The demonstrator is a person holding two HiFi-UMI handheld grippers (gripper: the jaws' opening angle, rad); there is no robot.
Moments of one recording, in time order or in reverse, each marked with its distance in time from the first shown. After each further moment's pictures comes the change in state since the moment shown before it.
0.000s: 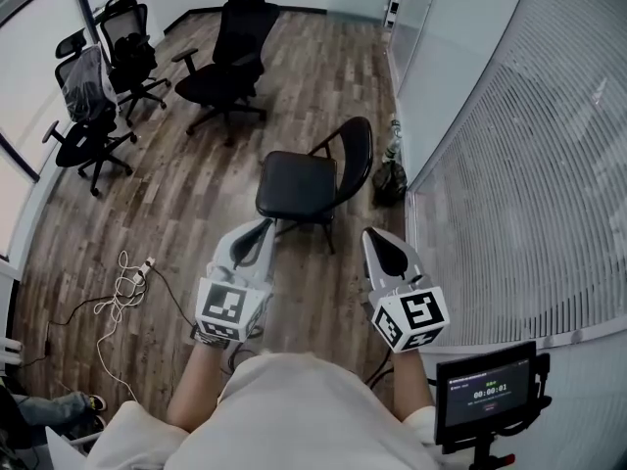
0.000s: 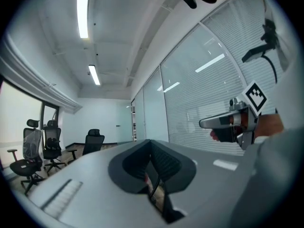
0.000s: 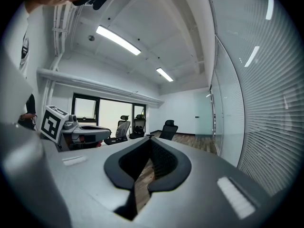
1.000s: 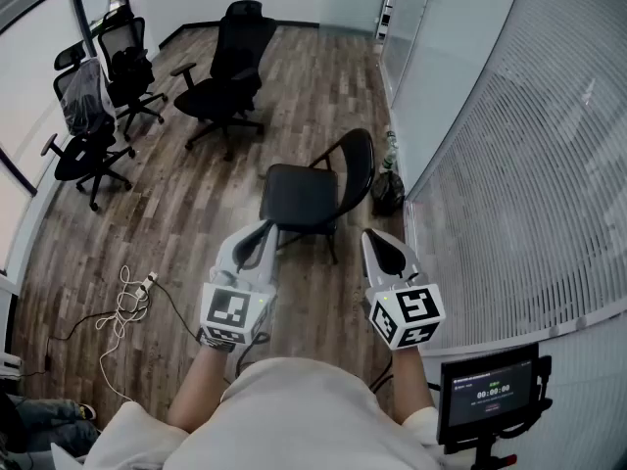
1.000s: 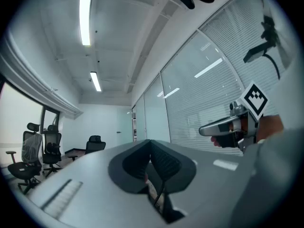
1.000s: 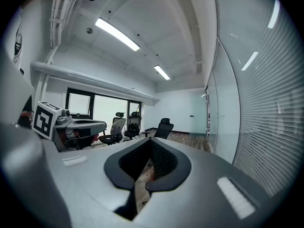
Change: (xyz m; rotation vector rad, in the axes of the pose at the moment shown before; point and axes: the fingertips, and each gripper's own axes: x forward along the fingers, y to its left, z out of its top) left arm 0.001 0.024 0.021 0.004 -0.074 0.008; right arm 0.024 0.006 0.007 -0.009 0.044 -0.072
